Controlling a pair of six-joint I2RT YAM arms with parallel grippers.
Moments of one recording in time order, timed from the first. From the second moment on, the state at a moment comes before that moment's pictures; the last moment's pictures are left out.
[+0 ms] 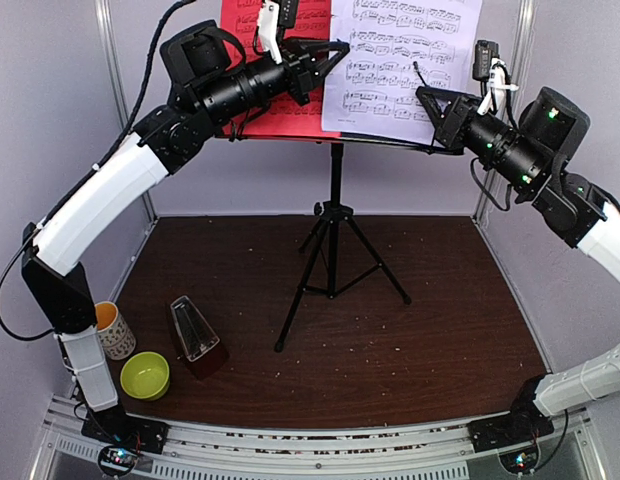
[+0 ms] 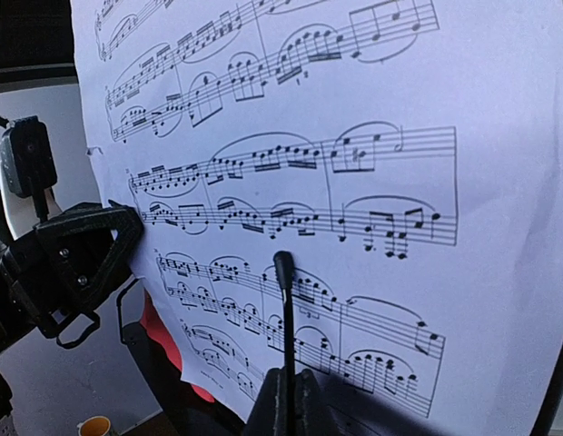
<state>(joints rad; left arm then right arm) -0.89 1.85 2.26 -0.05 0.28 0.09 0.73 1.18 1.44 0.03 0.06 0.15</state>
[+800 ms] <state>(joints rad) -0.89 1.89 2.26 -0.03 0.28 0.03 0.73 1.18 1.43 0.04 0.06 0.14</state>
